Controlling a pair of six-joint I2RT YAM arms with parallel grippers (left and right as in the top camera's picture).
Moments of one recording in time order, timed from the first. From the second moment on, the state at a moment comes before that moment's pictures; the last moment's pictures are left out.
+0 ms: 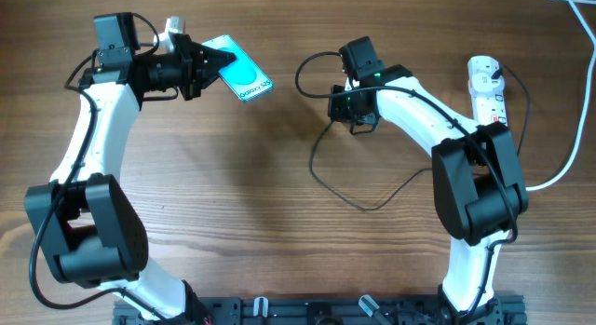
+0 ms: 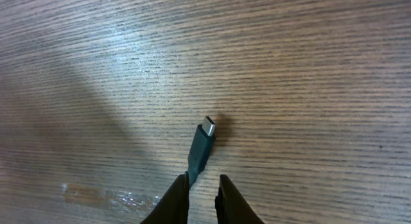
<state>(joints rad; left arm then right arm) 0.13 1.82 1.39 -0.47 1.16 -0.83 0.39 2.08 1.46 -0.60 -0.14 0.51</state>
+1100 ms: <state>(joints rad) 0.13 1.82 1.39 -0.48 1.16 -0.83 0.46 2.15 1.55 -0.79 0.04 0.66</state>
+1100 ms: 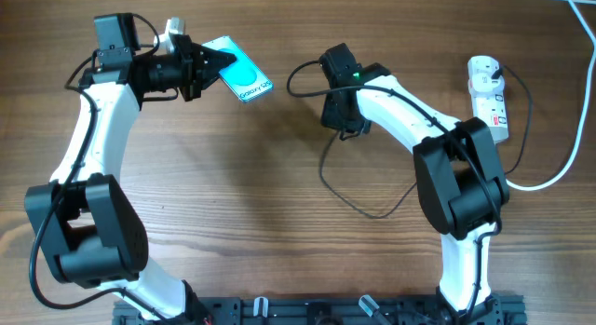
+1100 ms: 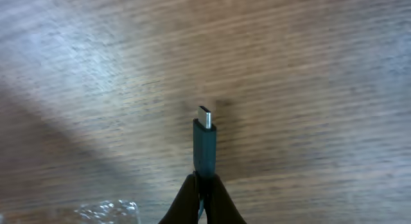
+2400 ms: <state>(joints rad) 0.13 1.82 1.39 -0.50 1.34 -0.60 0.26 1.78 1.61 -1.22 -1.00 -0.26</state>
